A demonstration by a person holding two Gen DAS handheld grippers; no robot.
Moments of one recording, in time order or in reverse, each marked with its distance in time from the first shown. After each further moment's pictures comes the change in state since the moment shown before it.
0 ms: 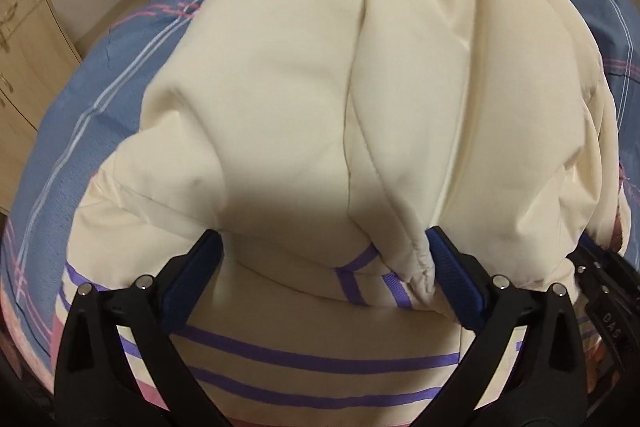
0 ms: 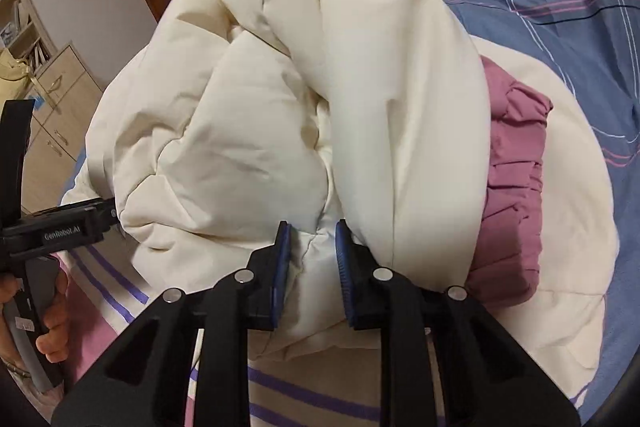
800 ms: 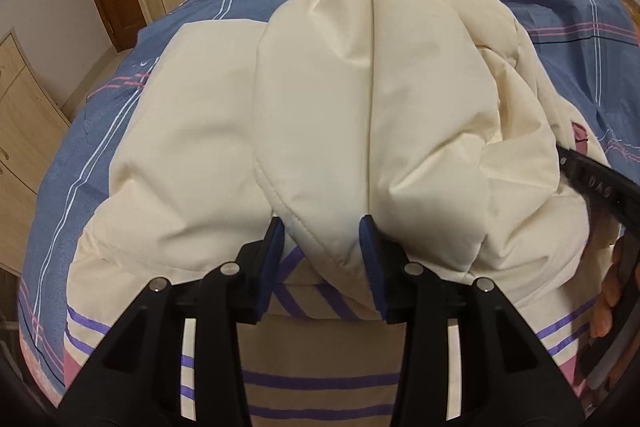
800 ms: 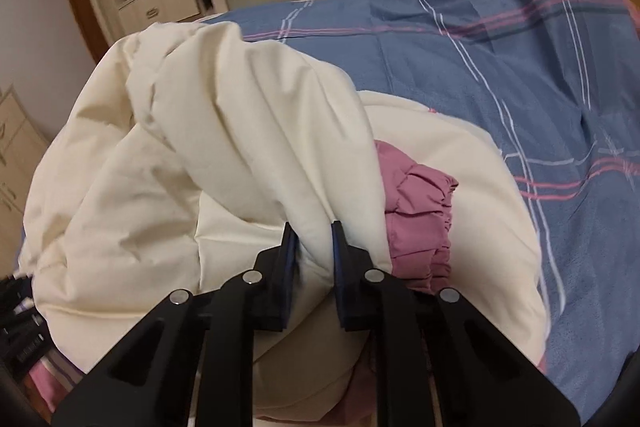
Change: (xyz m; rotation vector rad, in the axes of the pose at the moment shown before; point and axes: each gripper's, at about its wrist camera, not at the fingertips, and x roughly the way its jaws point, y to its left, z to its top) left arm -0.007 -0.045 -0.009 0.170 -0.099 0.002; right arm 0.013 -0.057 0.028 0.184 -0.087 -0.167
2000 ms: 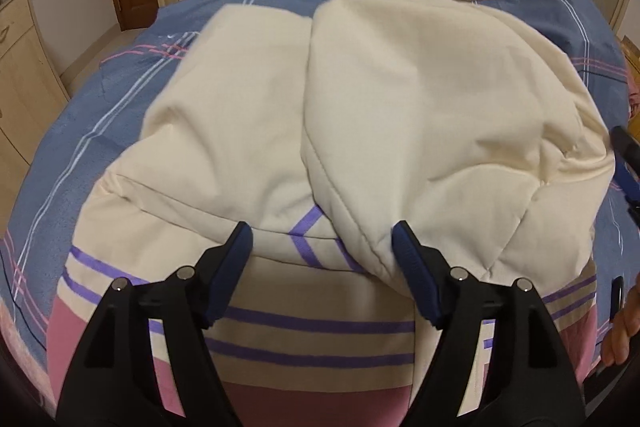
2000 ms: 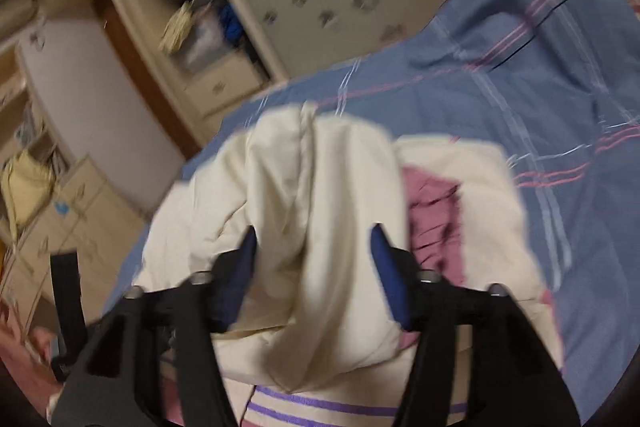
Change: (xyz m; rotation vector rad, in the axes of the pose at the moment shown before) left arm -0.027 0.034 -0.023 -0.124 -0.041 -0.070; right arm -0.123 -0.010 -0.029 0.104 -0.316 0.268
